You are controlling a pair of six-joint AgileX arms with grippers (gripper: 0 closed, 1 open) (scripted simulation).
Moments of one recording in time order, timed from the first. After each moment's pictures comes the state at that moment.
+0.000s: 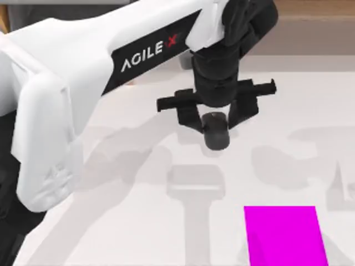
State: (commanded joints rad) left arm -0.77 2.34 2.16 -1.28 0.00 -0.85; right arm 0.00 0.00 0.00 0.00 0.00 0.00
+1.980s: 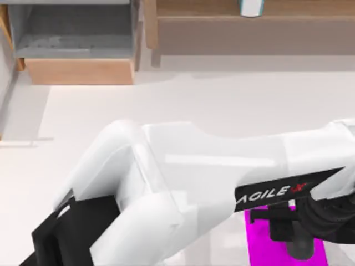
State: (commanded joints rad) left arm -1.21 2.42 2.09 -1.15 -0.11 -1.14; right arm 0.00 0.00 0.00 0.00 0.00 0.00
